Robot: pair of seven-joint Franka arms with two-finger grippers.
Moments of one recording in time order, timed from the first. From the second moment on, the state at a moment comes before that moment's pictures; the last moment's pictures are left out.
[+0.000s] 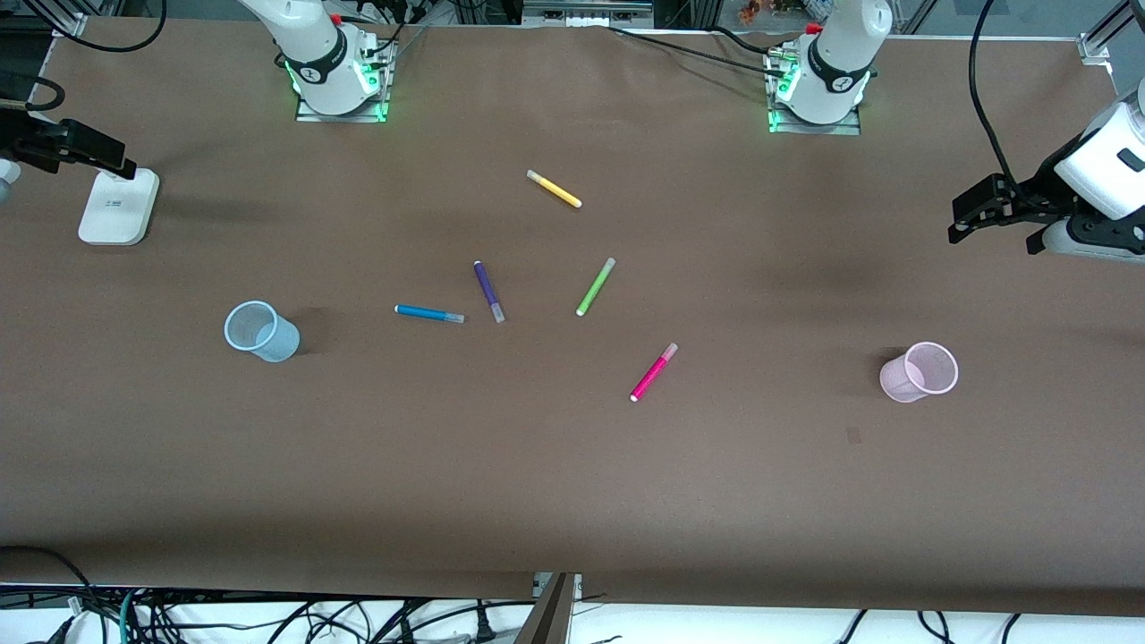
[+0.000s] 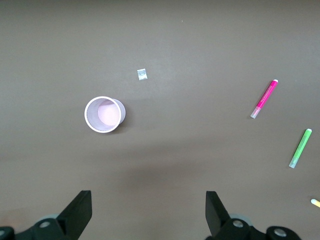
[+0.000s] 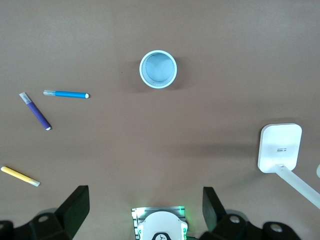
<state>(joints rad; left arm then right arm) 0.05 0.01 -0.08 -1.62 -0.04 1.64 0.07 0.00 -0.02 -0.07 -1.57 0.01 1.38 0.02</state>
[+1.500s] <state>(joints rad) 0.02 0.11 -0.10 -1.57 -0.18 1.66 0.05 0.28 0.42 -0.04 -1.57 0.01 1.68 0.11</state>
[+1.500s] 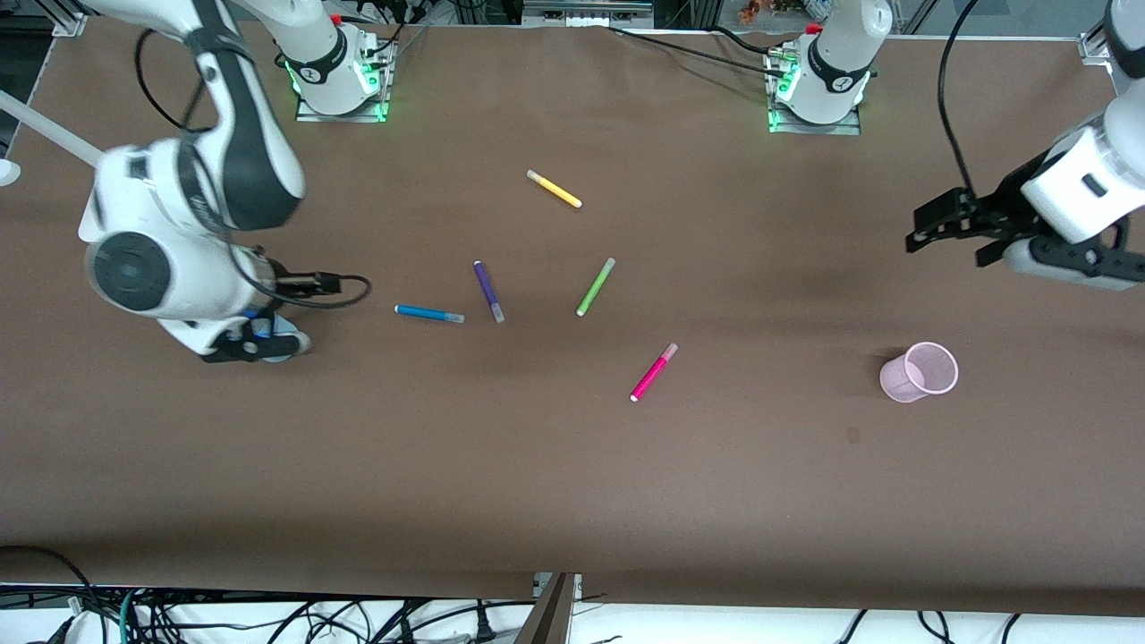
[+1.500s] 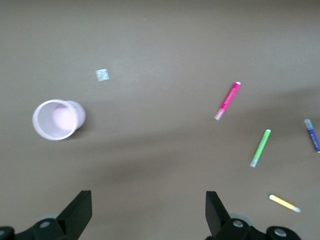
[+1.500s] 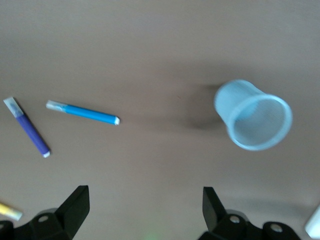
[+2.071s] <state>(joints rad) -0.26 0.48 -0.13 -1.55 -0.13 2.04 0.03 0.44 0.52 -0.04 -1.64 0.01 1.89 0.01</state>
